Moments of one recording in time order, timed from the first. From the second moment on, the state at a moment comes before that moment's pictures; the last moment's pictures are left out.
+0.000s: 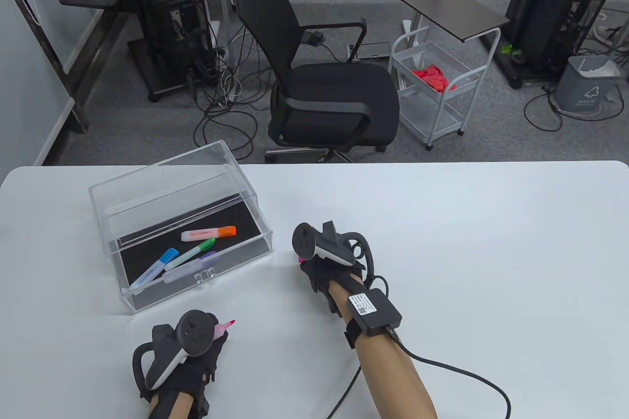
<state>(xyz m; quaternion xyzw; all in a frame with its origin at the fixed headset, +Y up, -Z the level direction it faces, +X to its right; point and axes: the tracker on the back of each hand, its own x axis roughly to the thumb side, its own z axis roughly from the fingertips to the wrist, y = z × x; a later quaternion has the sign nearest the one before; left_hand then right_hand) -0.244 -0.742 -0.275 -0.08 0.04 0.10 0.99 0.008 -0.746 -0.452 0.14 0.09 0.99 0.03</state>
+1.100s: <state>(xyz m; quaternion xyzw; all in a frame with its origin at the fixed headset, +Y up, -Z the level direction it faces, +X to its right) -0.202 -0.741 -0.270 -0.05 -0.04 0.03 1.00 0.028 -0.707 -0.279 0.17 0.01 0.97 0.17</state>
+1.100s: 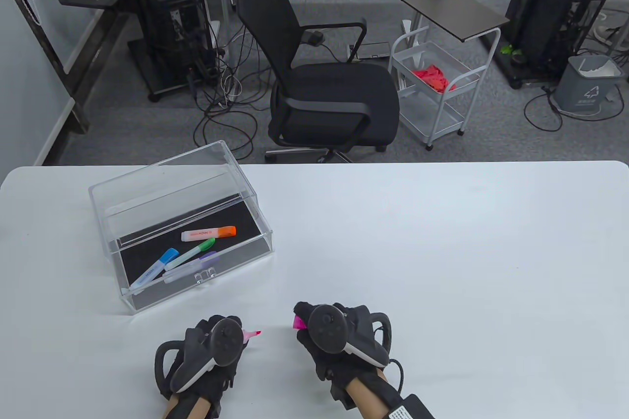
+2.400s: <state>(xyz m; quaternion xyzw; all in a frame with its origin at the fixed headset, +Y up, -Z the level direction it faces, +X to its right) -0.162 -0.734 -0.257 -0.01 -0.13 0.02 0.99 0.010 -0.718 -0.261 0.27 -0.01 0.94 0.21</state>
